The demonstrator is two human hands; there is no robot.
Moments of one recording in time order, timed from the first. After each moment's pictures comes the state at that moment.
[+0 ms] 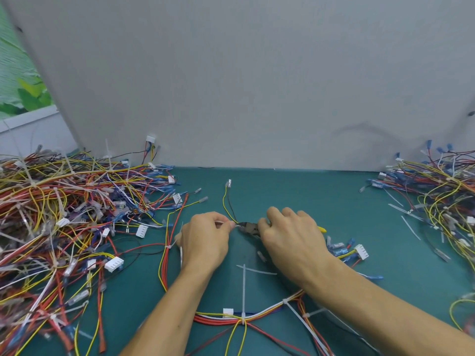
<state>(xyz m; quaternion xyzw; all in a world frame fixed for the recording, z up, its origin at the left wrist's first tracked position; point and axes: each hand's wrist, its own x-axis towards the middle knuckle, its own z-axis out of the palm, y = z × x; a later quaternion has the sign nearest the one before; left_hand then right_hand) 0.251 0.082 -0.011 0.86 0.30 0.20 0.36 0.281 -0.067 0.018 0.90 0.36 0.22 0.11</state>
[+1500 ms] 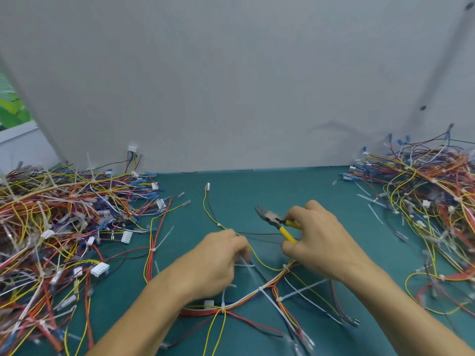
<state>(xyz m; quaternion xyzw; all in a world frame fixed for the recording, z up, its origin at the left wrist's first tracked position) 0.213 0.054 0.021 0.98 -0.13 -0.01 0.18 0.278 -0.144 0.028 0.95 0.22 0.06 -0.21</state>
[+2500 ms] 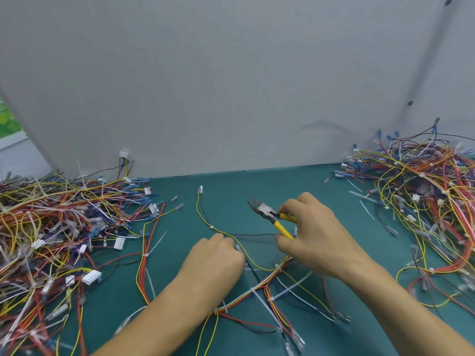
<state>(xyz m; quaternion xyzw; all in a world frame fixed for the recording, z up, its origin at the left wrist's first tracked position) 0.215 0.026 0.021 0.98 -0.12 -0.02 -0.17 0.274 -0.152 0.037 0.93 0.23 0.08 -0.28</state>
